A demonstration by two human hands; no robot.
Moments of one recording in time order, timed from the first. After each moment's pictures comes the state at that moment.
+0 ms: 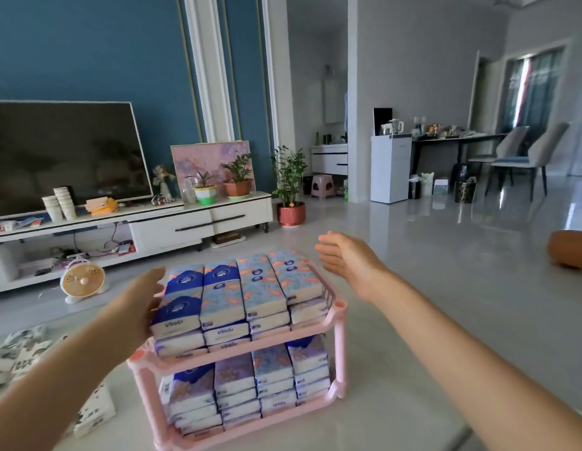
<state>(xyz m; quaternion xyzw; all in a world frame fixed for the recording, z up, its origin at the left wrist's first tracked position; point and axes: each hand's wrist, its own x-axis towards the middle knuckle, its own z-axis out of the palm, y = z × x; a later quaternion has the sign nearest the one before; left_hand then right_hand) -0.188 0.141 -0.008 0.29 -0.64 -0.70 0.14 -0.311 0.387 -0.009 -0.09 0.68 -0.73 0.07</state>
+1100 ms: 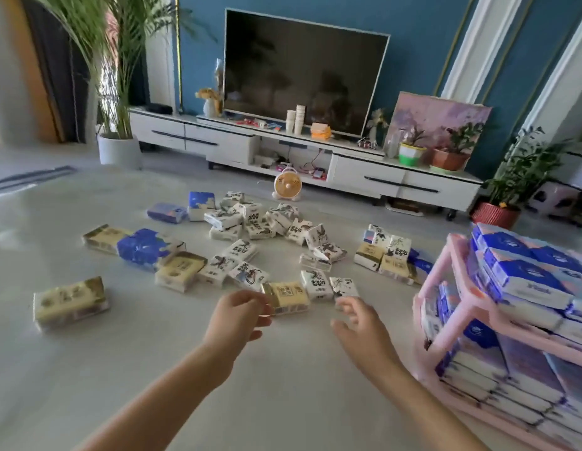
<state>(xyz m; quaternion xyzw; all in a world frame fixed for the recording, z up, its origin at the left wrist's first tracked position) 0.036 0.012 -0.139 0.42 -0.56 -0.65 0.29 -0.121 0.112 -0.160 -0.39 0.83 -0.37 0.14</state>
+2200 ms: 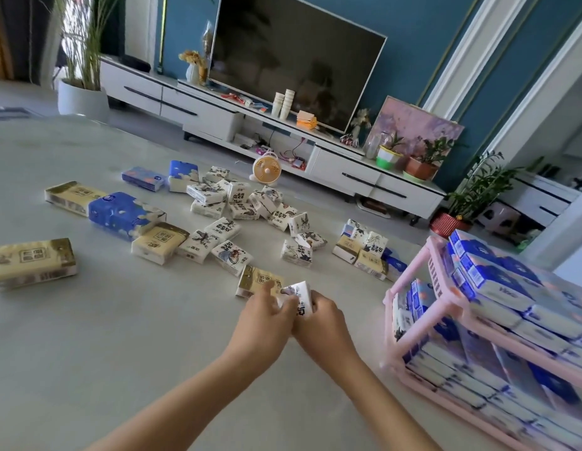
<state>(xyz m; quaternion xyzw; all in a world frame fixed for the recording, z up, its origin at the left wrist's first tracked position) 0.015 0.048 -0.151 0.38 -0.66 -0.59 0.27 -0.075 0.102 -0.147 -0.39 0.82 -0.37 0.16</state>
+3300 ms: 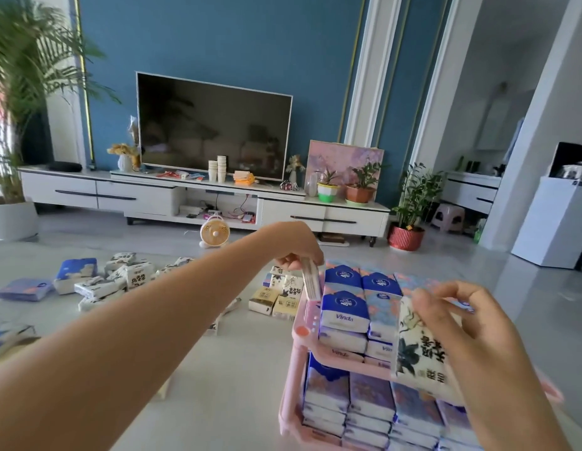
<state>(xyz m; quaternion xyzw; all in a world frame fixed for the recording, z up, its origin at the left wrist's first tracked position) -0.205 0.075 0.038 0.26 -0.89 -0.36 -0.02 -0.174 0.308 -0.010 -0.28 0.66 -0.70 0.00</state>
